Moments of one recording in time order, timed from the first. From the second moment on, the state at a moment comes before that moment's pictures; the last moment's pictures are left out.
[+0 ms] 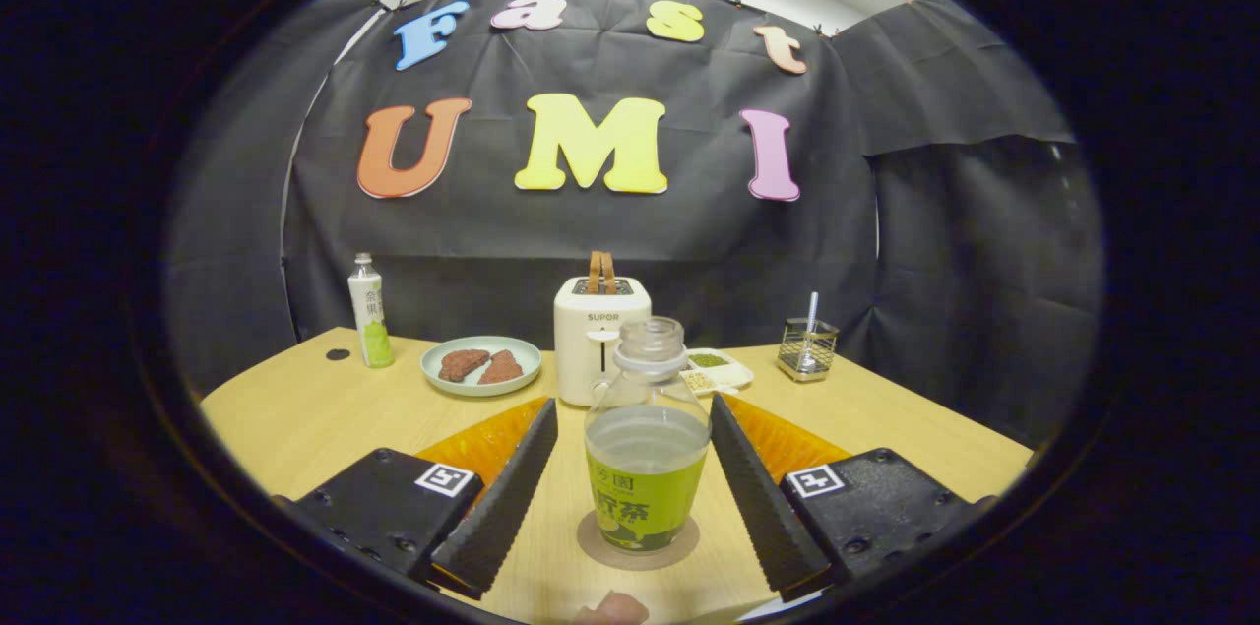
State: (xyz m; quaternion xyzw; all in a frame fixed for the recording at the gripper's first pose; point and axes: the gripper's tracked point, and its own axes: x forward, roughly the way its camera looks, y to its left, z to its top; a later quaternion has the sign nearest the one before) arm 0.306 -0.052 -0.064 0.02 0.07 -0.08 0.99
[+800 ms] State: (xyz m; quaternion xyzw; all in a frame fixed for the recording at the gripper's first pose) arm 0.123 -0.086 0.001 0.02 0.04 -0.10 0.99
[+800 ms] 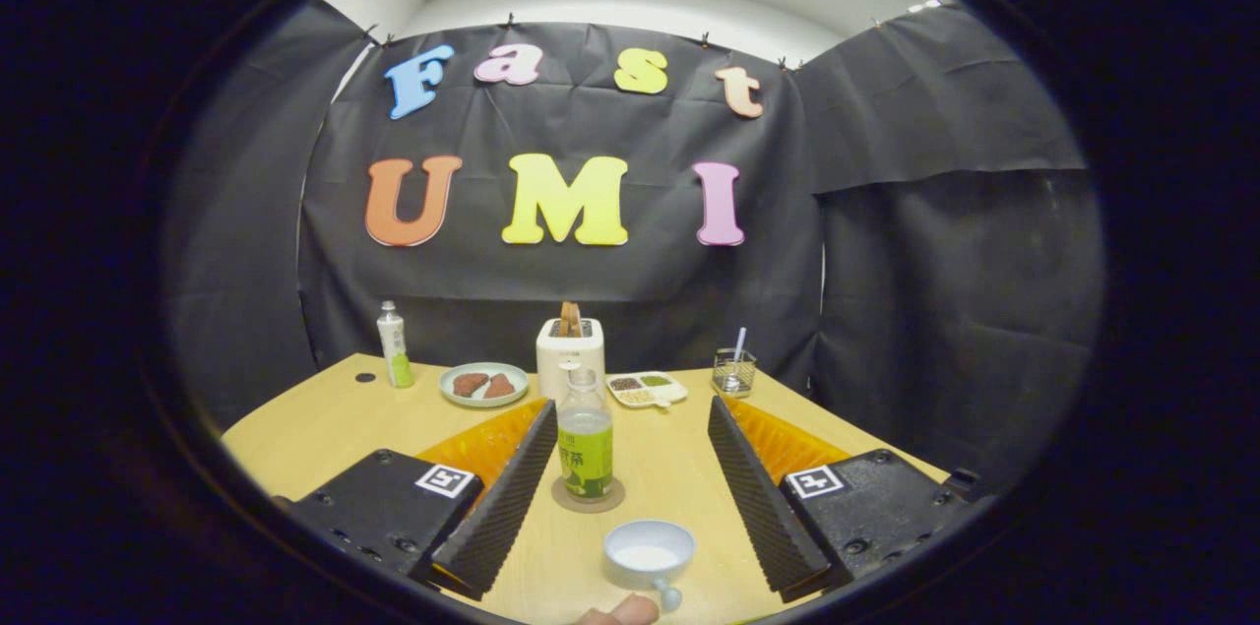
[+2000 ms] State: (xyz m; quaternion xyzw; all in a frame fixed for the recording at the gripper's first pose) arm -0.017 -0.016 0.027 0.00 -0.02 -0.04 1.00
